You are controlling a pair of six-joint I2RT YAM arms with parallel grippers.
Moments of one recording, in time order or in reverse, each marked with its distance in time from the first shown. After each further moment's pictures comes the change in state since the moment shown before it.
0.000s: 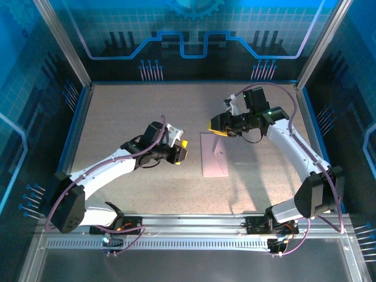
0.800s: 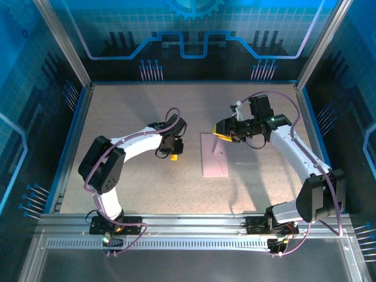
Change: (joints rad) left arm 0.014 0.480 0.339 -0.306 -0.345 -0.273; right arm -0.060 -0.039 -0.143 0.074 -0.024 0.032
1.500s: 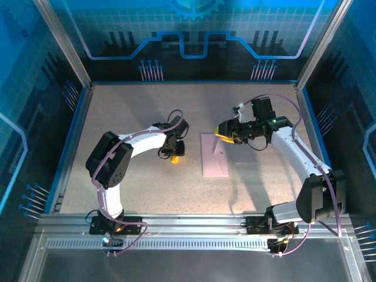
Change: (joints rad) left arm 0.000 0.076 0.023 0.000 0.007 -0.017; right arm -0.029 -0.009 -0.036 0.011 -0.014 0.000
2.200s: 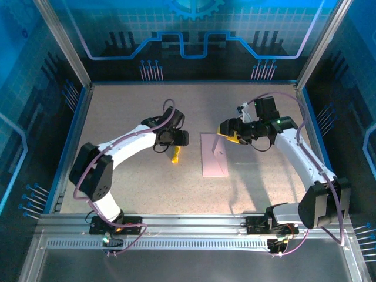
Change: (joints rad) left arm 0.006 -0.225 0.027 -0.001 -0.019 0.031; right arm -0.003 -0.058 0.030 -0.080 0.134 -0.027
